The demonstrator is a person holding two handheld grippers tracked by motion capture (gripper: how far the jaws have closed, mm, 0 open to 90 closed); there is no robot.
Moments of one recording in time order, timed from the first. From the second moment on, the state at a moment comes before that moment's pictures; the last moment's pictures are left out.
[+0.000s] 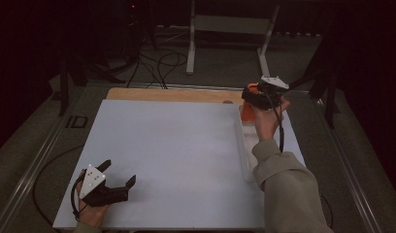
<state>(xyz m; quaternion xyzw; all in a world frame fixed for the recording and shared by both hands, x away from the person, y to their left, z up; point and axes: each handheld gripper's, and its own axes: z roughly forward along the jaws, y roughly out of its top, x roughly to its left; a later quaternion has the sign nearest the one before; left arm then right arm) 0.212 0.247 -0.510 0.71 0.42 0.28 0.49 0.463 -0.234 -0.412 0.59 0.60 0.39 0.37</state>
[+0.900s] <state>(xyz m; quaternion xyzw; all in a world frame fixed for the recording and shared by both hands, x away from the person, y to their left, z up) 0.212 0.246 -0.510 0.71 0.42 0.28 0.49 0.468 -0.234 -0.435 0.60 0.61 0.37 0.35</state>
